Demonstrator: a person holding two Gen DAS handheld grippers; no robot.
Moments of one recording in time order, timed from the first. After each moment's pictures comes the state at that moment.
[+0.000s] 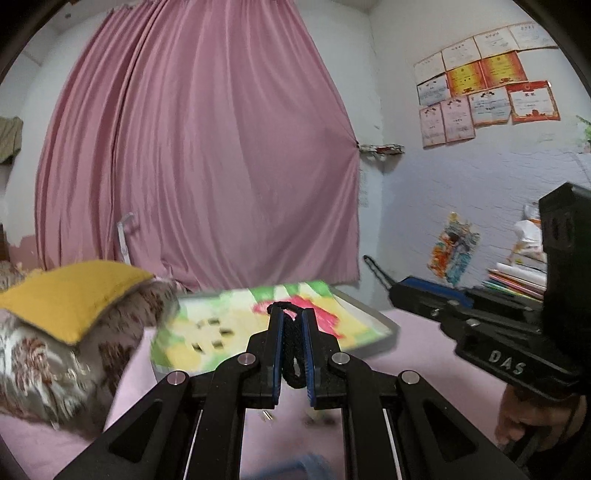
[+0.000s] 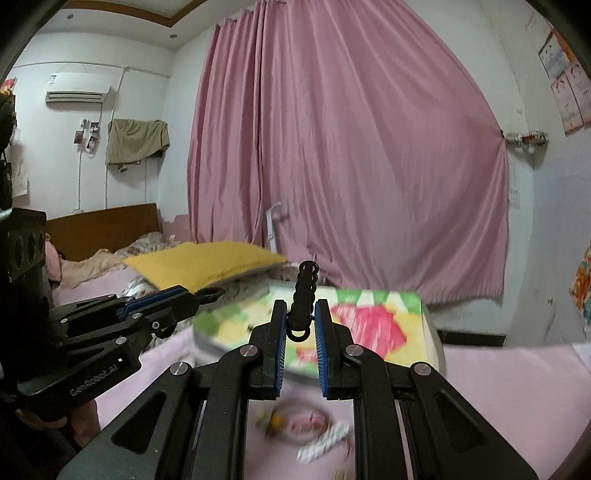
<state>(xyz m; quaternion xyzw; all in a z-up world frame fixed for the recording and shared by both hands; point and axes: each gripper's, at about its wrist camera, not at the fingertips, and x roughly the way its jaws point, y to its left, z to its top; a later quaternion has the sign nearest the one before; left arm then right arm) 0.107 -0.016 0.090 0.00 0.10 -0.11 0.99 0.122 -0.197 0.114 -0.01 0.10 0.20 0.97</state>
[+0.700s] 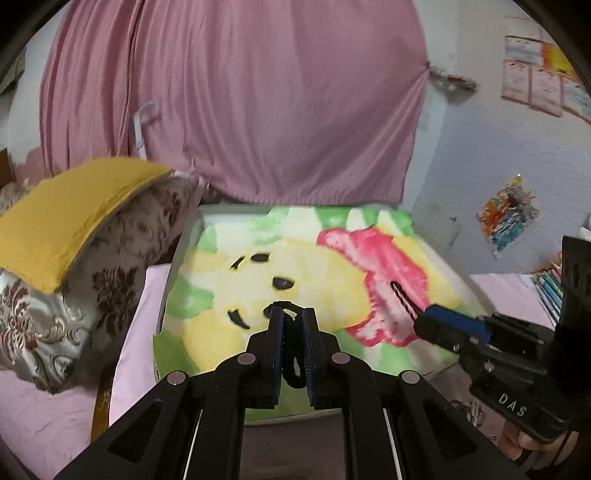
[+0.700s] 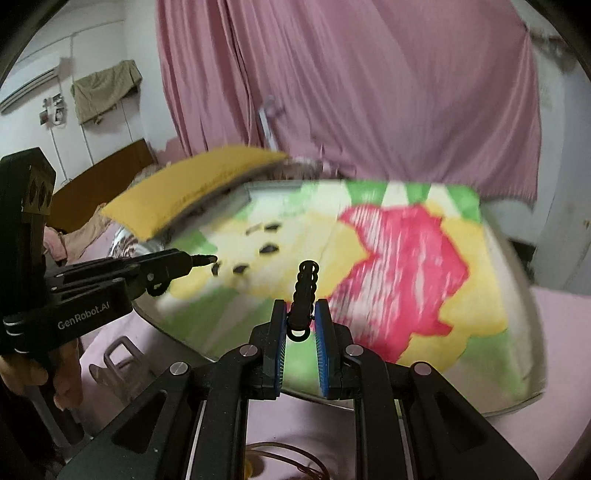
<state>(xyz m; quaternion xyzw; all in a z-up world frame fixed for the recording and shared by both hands) 0.268 0.040 0.050 -0.06 0.34 -0.07 0.94 0.273 -0.167 0.033 0.03 0.37 0.23 0.90</state>
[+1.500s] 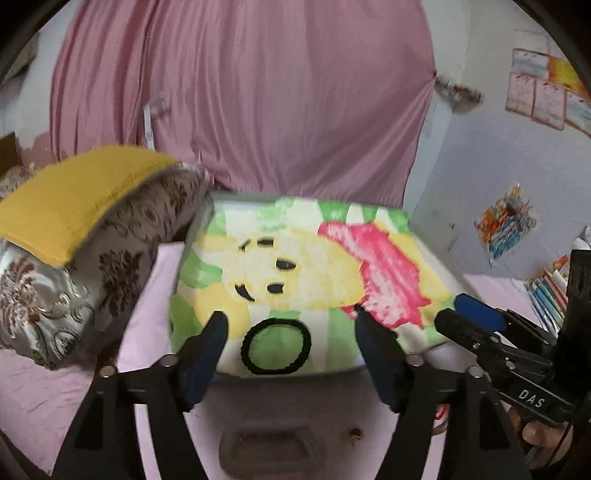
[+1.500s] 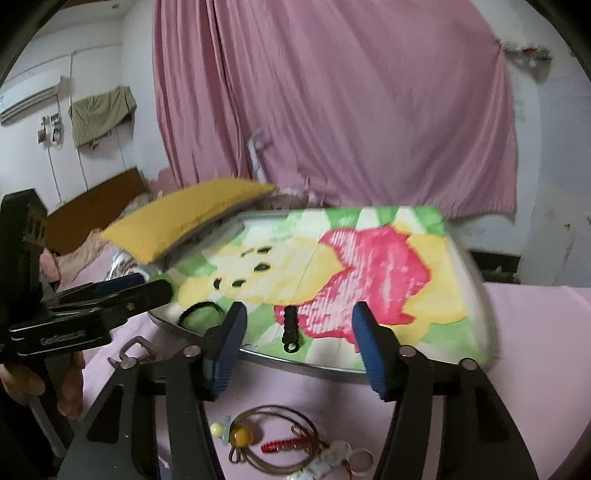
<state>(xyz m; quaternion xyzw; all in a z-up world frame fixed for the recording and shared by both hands) 0.225 0.044 0.055 -0.08 0.32 -0.06 0.94 0.209 -0.197 0.063 0.04 0.26 0.19 0.95</state>
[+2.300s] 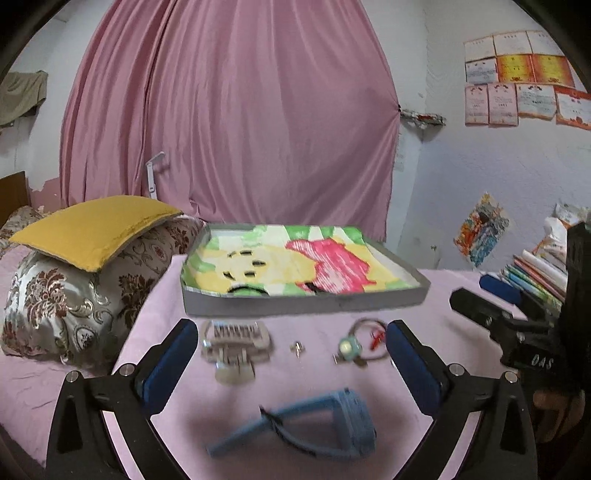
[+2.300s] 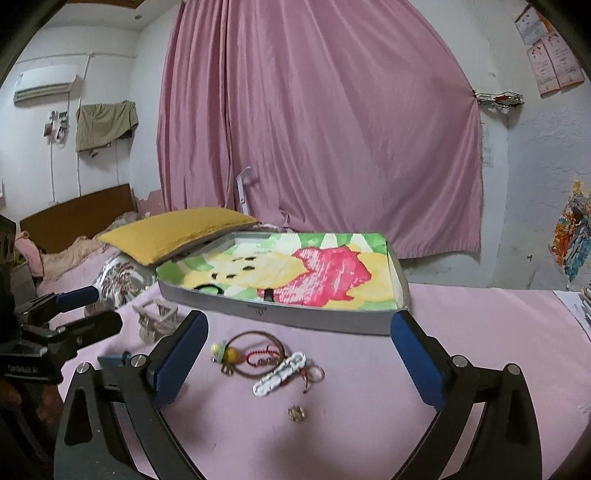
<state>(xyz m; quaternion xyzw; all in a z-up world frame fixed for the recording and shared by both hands) 0.092 0.011 0.051 -0.05 0.22 -0.07 0.97 0.110 -0.247 0.067 0.00 0.21 0.15 0.97</state>
